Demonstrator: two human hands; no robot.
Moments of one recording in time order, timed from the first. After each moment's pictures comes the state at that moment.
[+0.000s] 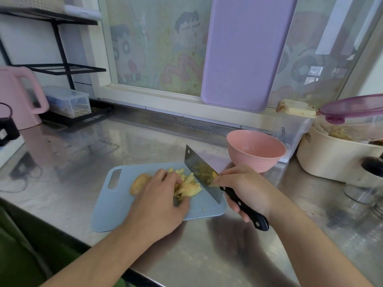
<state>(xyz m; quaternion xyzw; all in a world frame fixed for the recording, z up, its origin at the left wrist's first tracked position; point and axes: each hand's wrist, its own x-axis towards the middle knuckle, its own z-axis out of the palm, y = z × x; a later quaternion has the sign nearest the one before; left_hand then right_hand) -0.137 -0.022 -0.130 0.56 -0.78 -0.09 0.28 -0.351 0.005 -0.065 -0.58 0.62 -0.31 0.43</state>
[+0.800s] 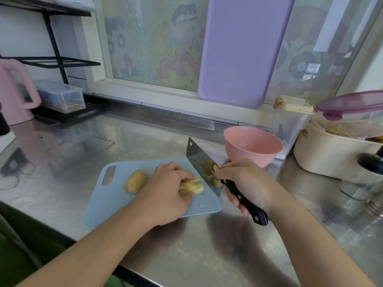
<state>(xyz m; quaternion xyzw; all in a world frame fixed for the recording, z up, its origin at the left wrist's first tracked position) -0.153 -0.045 -0.126 0.51 -0.82 -0.13 0.23 -0.357 0.003 -0.066 -0.56 0.63 -0.33 0.42</state>
